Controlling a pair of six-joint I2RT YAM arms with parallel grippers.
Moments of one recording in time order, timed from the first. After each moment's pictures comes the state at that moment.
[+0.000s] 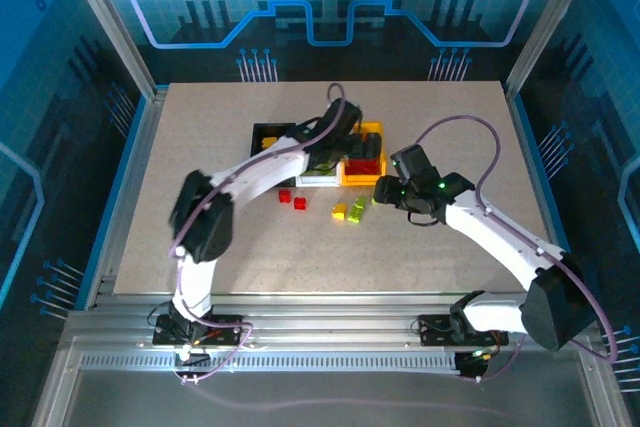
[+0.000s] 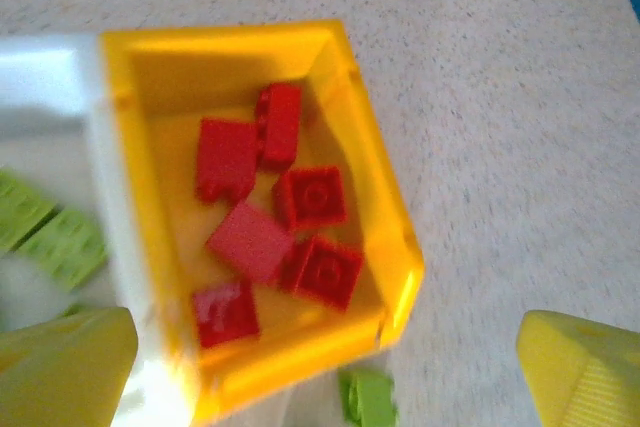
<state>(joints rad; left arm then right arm) -0.68 1.94 1.66 -0.48 -0.08 -0.57 0.51 1.28 0.95 -0.67 0.11 0.69</state>
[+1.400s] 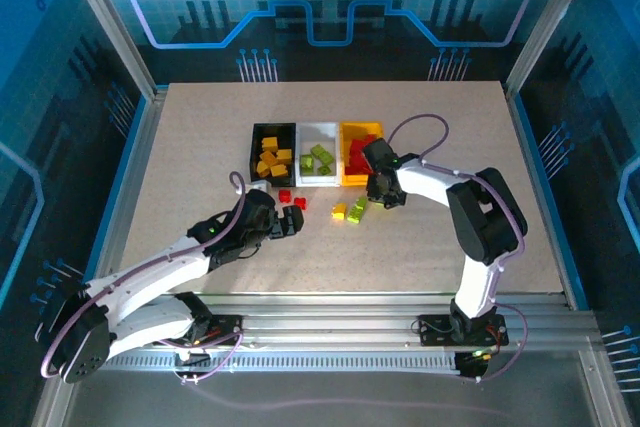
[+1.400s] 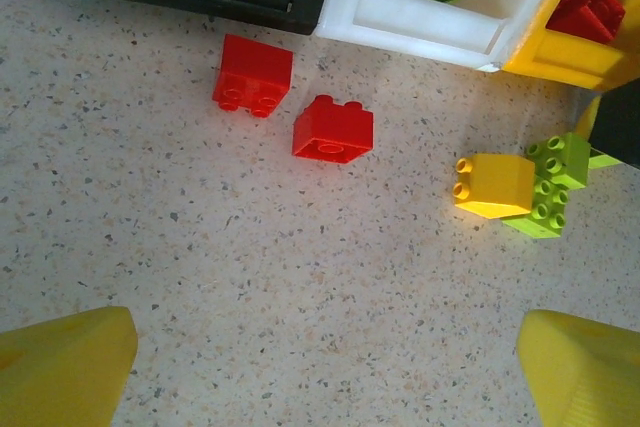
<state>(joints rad) -0.68 1.06 0.59 -0.35 -0.18 -0.80 0.47 1.85 1.13 -0.56 0.15 0.68</state>
